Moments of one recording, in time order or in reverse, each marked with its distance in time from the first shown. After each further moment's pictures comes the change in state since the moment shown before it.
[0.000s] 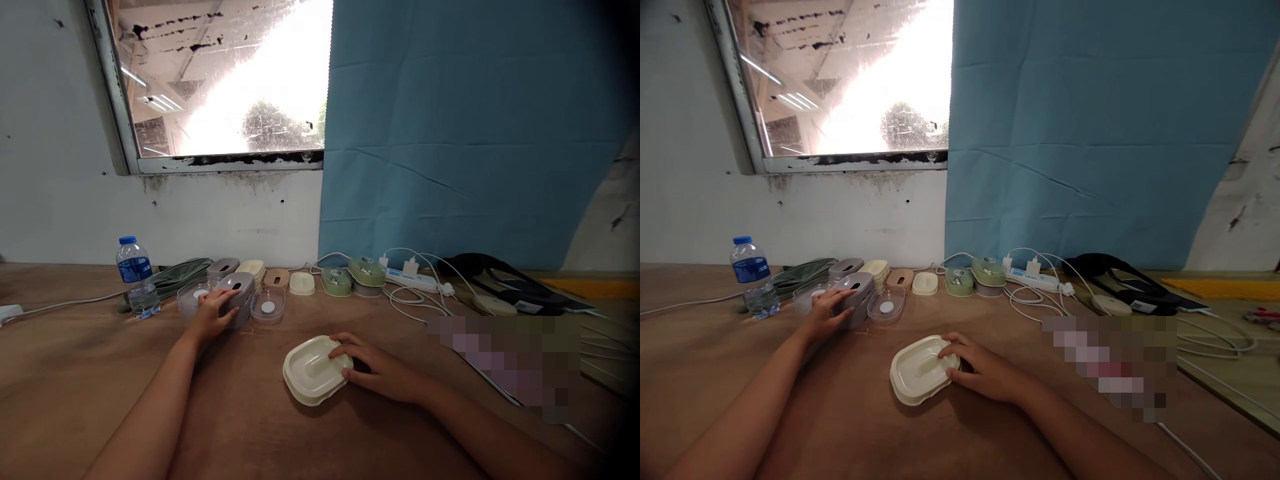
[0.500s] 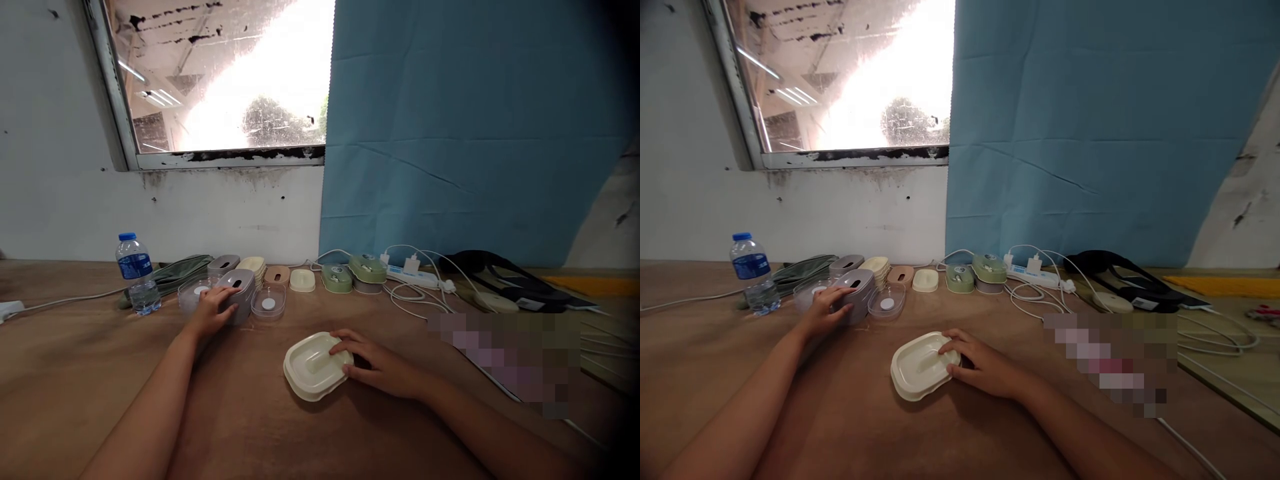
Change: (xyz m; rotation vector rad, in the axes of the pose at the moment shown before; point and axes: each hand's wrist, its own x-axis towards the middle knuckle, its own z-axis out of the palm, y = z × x) left_hand 0.002 -0.011 0.004 -0.046 -0.021 0.035; right_hand -0.001 -0.001 0.000 0.004 0.000 0.007
